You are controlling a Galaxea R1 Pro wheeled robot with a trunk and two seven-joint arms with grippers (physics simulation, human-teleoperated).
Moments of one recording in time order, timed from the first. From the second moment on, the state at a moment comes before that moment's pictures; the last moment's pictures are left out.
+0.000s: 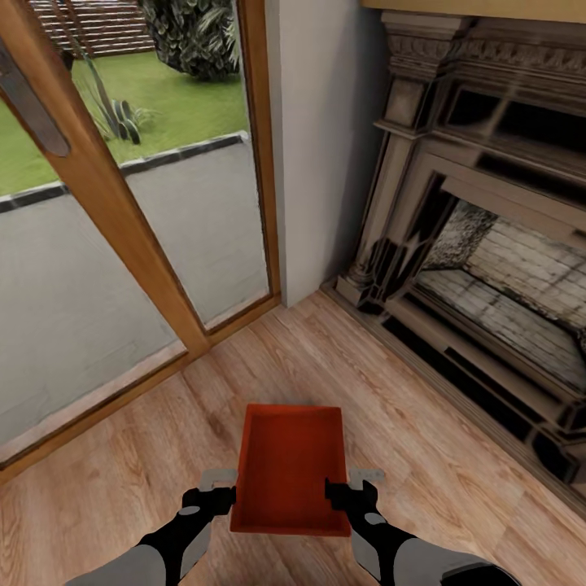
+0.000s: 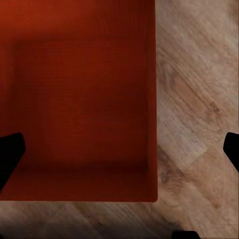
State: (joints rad) left arm -0.63 -0.08 -0.10 -0.15 0.10 -0.08 0.15; right arm -0.70 0.17 0.13 0.03 -0.15 -0.33 -0.12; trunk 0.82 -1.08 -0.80
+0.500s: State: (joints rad) left arm -0.63 -0.08 -0.10 -0.15 0.11 -0.08 0.15; right arm -0.70 0.17 0.13 0.03 -0.15 -0.34 -0.12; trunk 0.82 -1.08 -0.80
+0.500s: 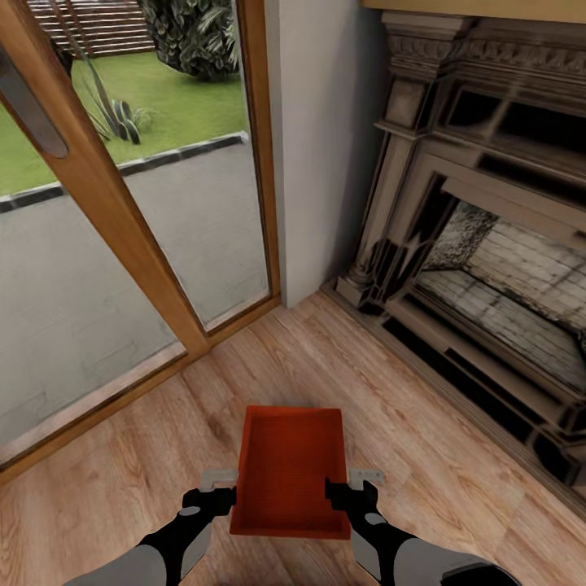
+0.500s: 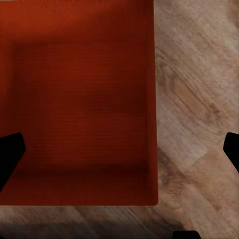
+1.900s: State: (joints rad) left arm -0.63 -0.08 -0.10 -0.15 0.10 -0.08 0.15; right arm -0.70 0.15 0.12 0.03 -0.18 -0.34 -0.12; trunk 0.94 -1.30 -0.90
